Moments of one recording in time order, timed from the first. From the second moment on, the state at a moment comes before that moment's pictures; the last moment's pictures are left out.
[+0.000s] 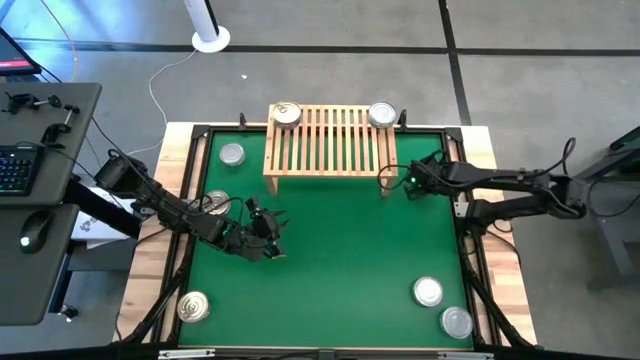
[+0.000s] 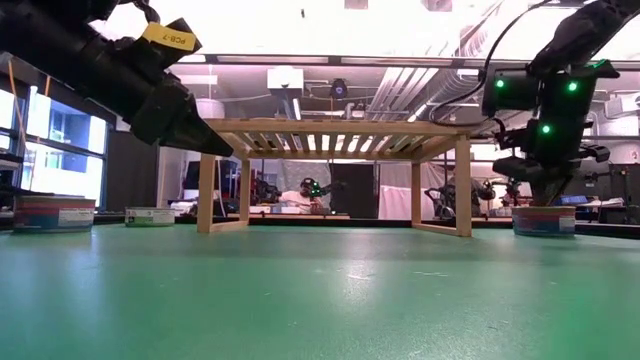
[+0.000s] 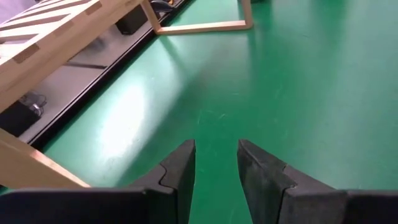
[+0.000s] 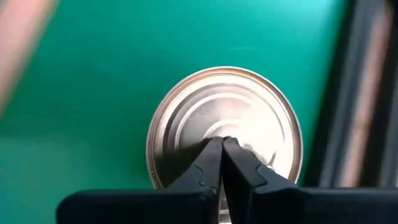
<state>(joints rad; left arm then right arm) -0.43 1.44 0.54 0.15 -0.94 -0.30 -0.42 1.13 0.51 -0.78 0.43 0.72</state>
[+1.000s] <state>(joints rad) -0.66 1.44 0.66 0.19 -0.80 -0.50 0.34 1.59 0.56 0.31 0.19 0.85</state>
